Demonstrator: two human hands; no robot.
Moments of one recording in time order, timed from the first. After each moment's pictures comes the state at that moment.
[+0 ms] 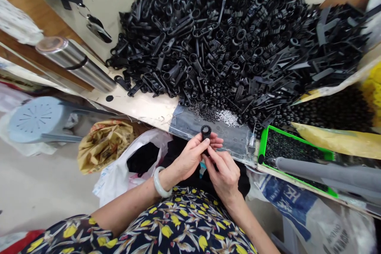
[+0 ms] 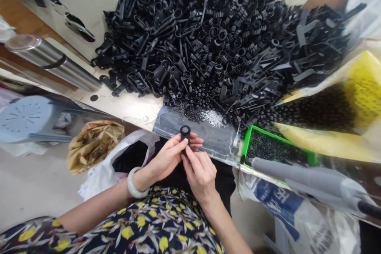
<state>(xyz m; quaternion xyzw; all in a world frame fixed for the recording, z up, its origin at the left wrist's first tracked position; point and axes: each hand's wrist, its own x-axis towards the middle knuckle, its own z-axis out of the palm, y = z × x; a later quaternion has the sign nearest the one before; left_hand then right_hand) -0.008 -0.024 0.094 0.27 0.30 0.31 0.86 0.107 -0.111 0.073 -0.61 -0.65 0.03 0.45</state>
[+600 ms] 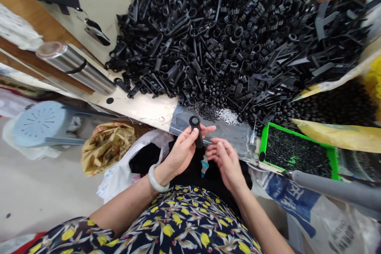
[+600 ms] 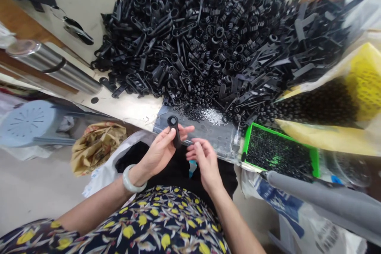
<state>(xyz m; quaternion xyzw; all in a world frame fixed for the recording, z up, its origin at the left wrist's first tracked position) -0.021 -0.010 0.106 0.29 0.31 0.37 0.83 0.113 -0.096 0.080 -0.55 -0.17 0.57 0.58</state>
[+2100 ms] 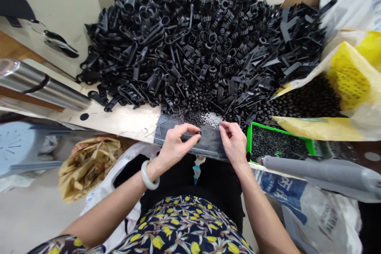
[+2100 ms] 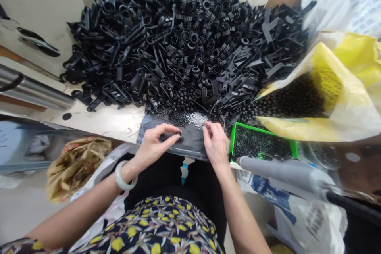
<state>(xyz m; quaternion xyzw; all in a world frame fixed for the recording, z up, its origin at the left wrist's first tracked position) -0.004 0.039 0.093 0.75 0.35 0.32 0.45 0.207 -0.058 0.057 -0.76 -0.50 0.09 0.42</state>
